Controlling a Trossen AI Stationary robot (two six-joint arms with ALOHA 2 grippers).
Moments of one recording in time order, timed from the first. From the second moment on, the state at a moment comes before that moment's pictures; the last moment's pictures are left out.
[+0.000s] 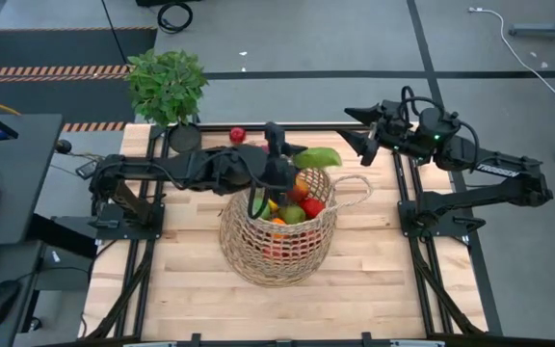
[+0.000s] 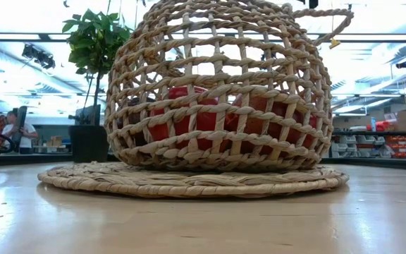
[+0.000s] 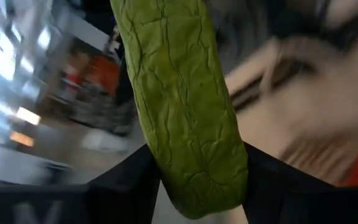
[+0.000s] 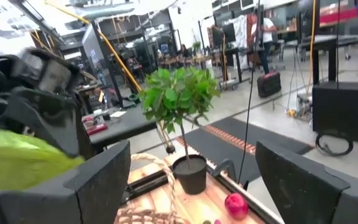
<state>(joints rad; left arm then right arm) -0.11 1.69 1.86 -0.45 -0.57 0.80 -0.22 0.86 1.01 -0.08 0.19 0.21</state>
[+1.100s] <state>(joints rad) -0.03 1.99 1.86 -0.88 -0.38 0.59 -0.22 0.72 1.01 -0.08 0.24 0.18</state>
